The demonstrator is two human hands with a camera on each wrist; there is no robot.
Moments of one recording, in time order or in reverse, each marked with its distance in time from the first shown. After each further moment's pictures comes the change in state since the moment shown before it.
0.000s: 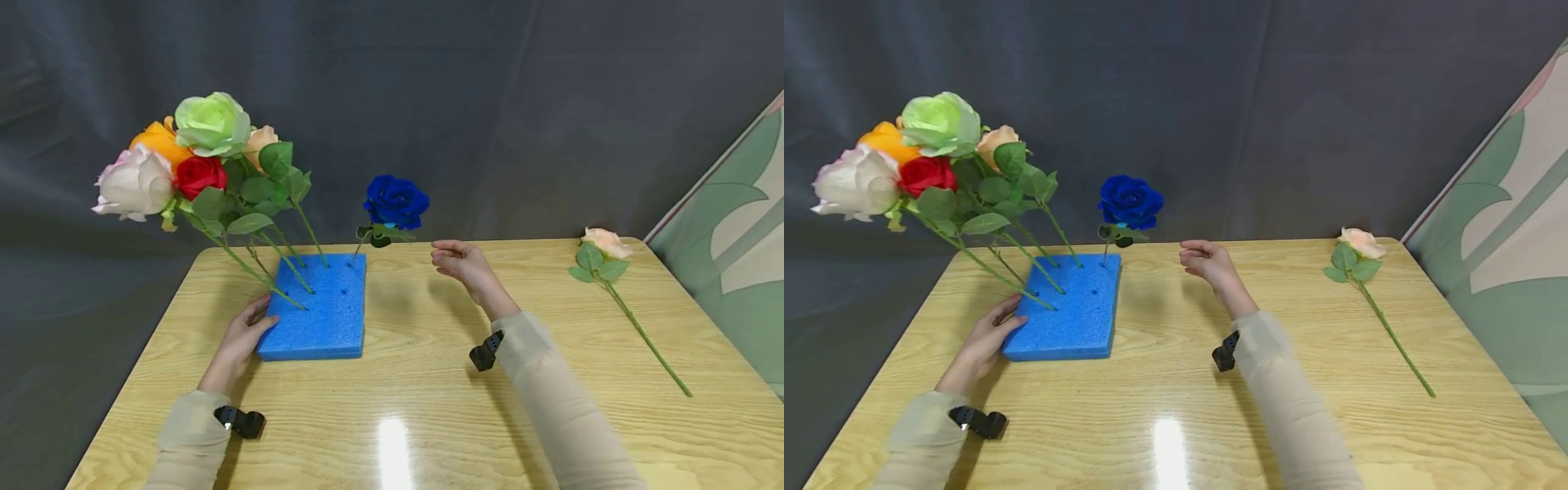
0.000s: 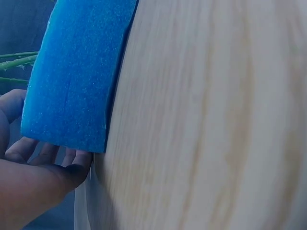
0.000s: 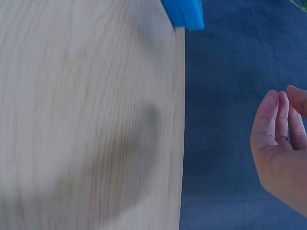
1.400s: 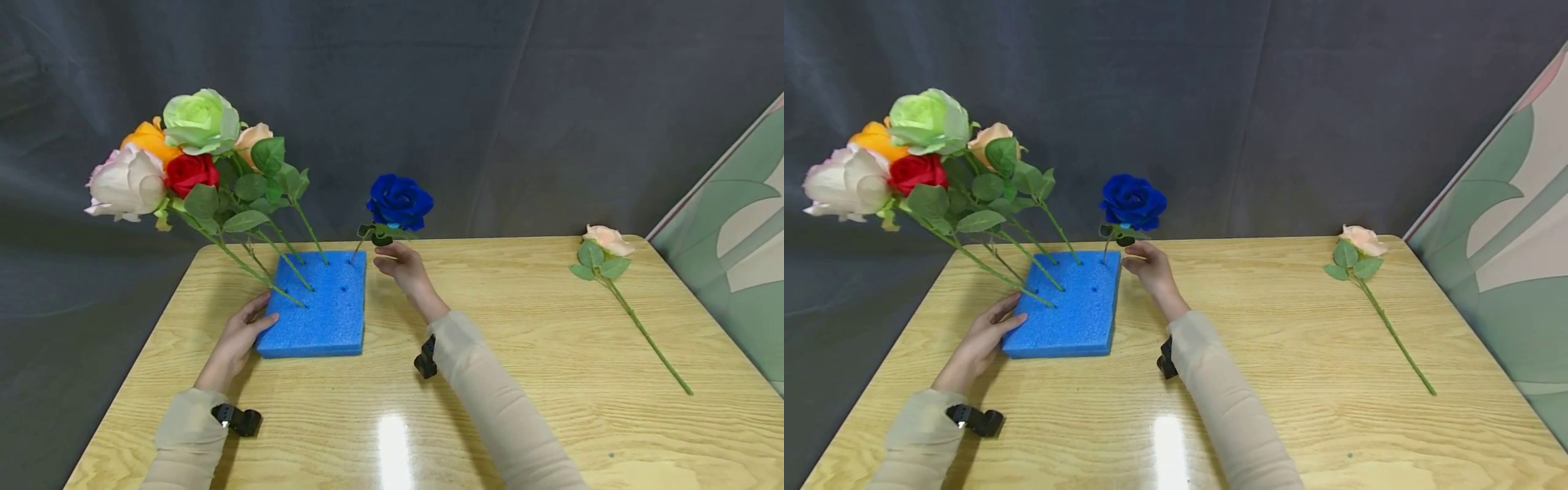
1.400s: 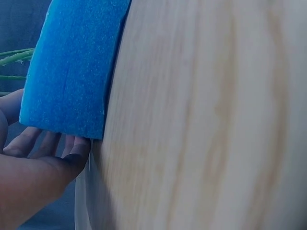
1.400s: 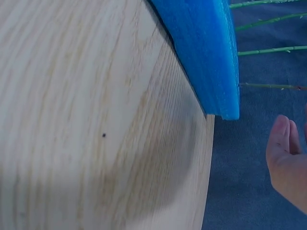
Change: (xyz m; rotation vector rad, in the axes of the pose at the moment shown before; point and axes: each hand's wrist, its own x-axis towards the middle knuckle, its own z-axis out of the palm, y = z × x) left_hand -0.001 0.003 -0.002 -0.019 -0.018 -0.027; right_hand 0.021 0.010 0.100 0.000 0.035 -0.110
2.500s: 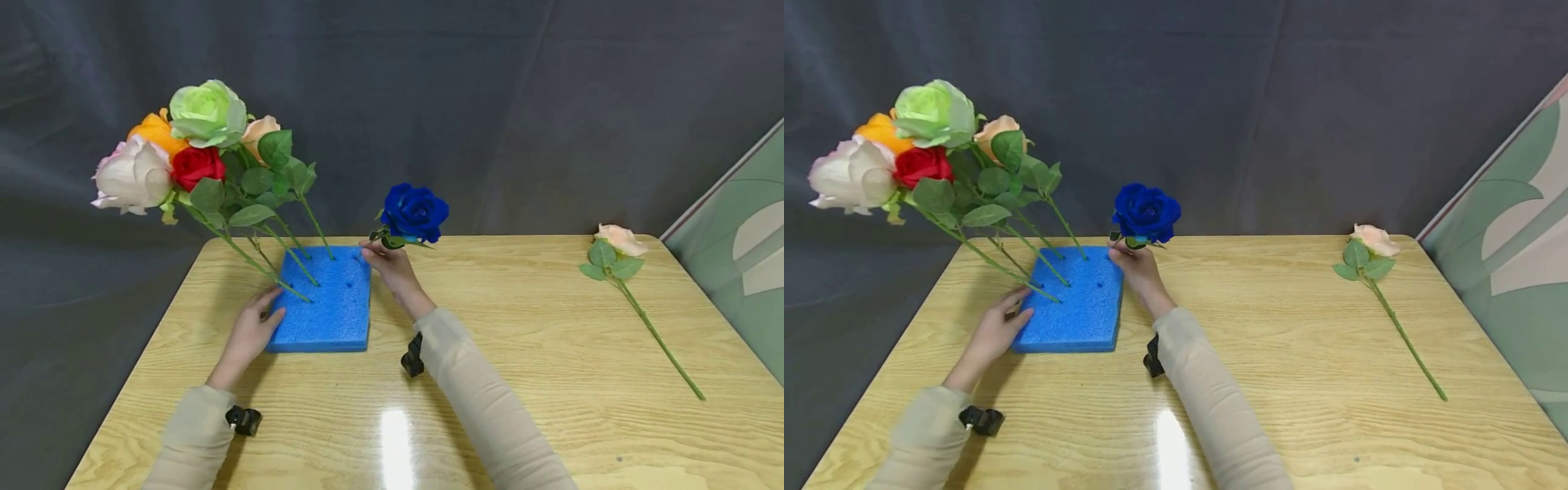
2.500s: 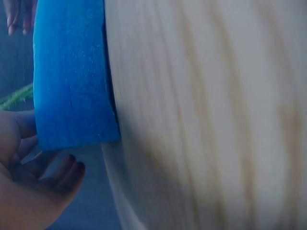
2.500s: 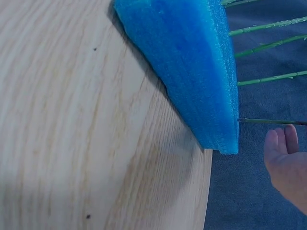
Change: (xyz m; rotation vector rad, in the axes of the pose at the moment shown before) left_hand -0.010 0.009 0.010 0.564 0.124 0.270; right_hand 0.007 -0.002 0.031 0.051 -0.010 0.007
